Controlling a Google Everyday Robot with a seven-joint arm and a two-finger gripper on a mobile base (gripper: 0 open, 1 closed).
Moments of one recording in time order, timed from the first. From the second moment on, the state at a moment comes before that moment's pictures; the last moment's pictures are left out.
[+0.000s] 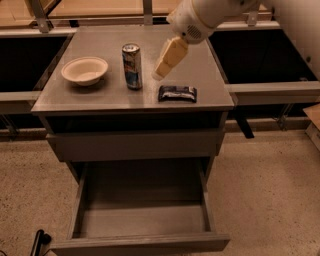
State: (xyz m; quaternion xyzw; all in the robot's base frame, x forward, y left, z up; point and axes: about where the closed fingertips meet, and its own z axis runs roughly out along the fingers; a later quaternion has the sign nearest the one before) arm 0.659 -0.013 0.980 -0.62 0.69 0.09 0.38
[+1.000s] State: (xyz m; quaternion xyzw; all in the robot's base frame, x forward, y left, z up) arm 0.749 0.037 0.944 -0.47 0.68 0.18 0.54
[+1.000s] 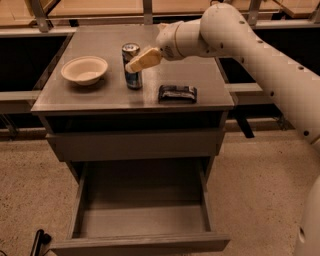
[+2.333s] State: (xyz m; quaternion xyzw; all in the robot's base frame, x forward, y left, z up) arm 0.761 0.090 0.928 -0.40 0.65 0.29 0.57
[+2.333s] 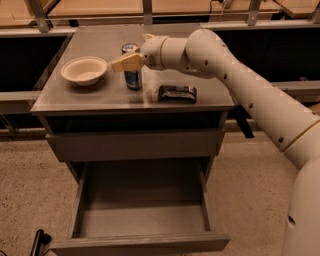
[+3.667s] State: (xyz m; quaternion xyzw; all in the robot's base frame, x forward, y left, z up) arm 0.741 0.115 0.942 -0.42 0.62 0.34 0.57
